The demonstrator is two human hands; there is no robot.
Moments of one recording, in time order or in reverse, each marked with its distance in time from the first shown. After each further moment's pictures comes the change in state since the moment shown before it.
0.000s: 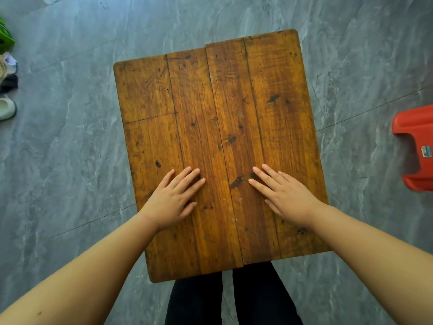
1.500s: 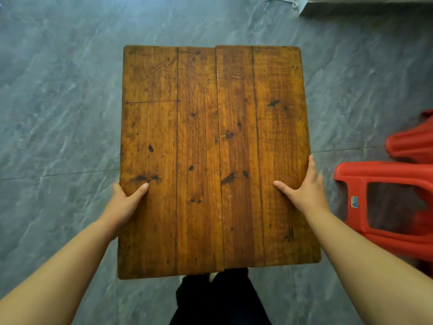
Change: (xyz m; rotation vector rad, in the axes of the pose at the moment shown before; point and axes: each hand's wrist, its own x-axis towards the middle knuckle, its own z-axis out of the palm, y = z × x) left_hand 0.092 0.238 -0.002 -1.483 0.290 -1.309; right_hand -0.141 0.251 0.038 0.647 0.251 0.825
